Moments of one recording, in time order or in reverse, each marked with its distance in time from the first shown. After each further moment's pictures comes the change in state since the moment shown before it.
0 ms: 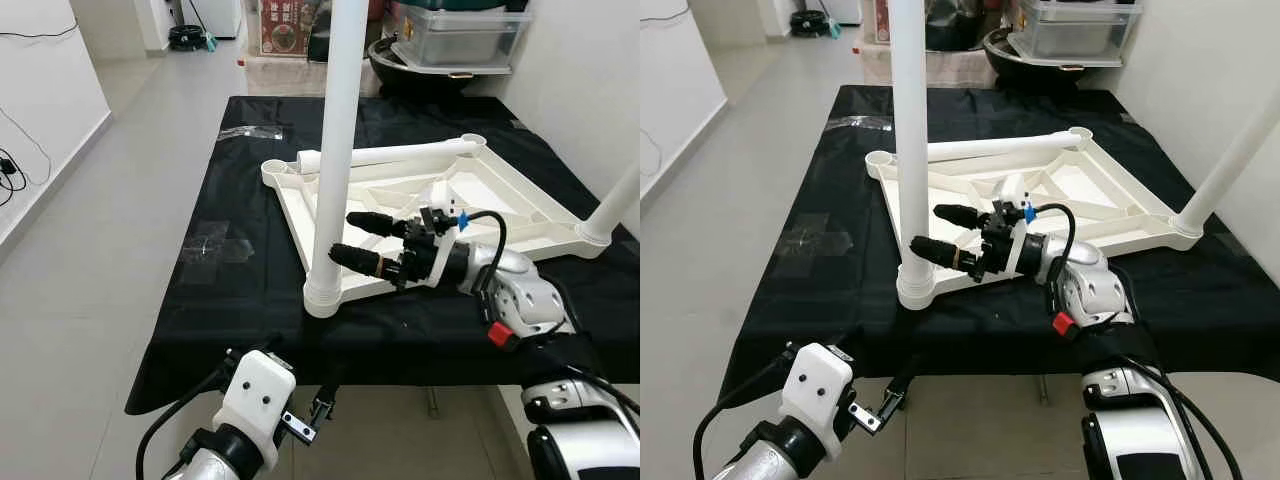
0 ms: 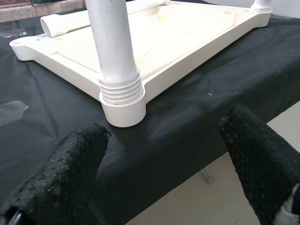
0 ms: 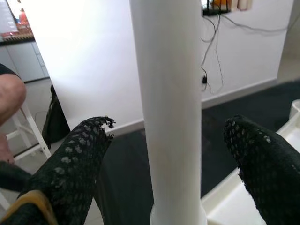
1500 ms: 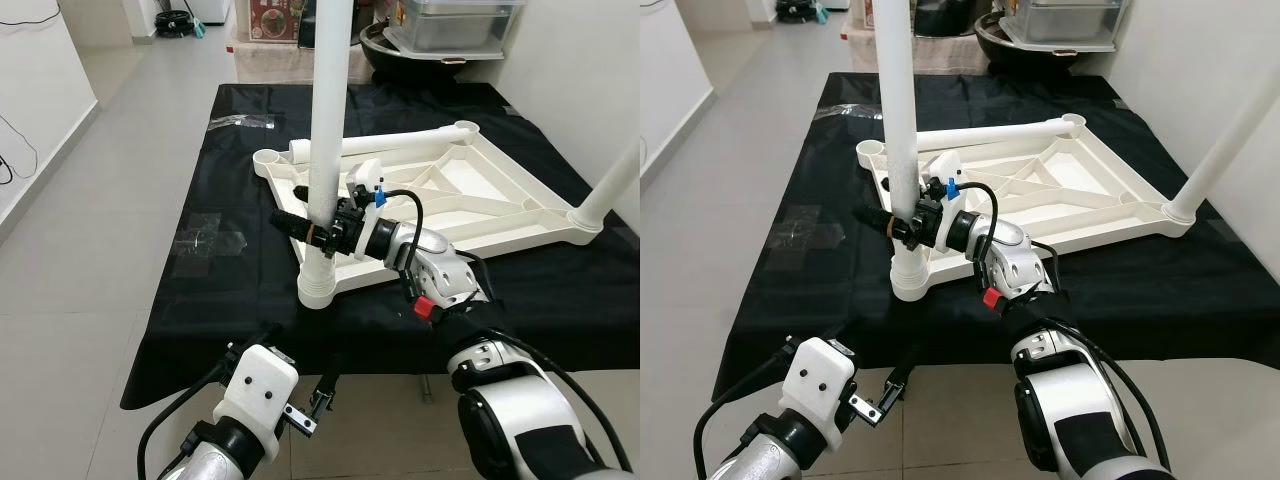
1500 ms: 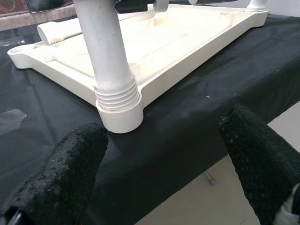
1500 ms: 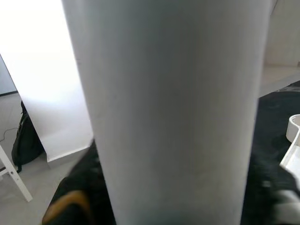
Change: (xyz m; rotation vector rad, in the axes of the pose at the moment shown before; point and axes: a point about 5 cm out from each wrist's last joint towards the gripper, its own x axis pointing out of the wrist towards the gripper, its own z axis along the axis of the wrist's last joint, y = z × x) left arm 0.001 -0.003 0.003 0.022 -0.021 0.007; right arm 0.072 0.005 -0.009 -0.008 -0.044 -0.097
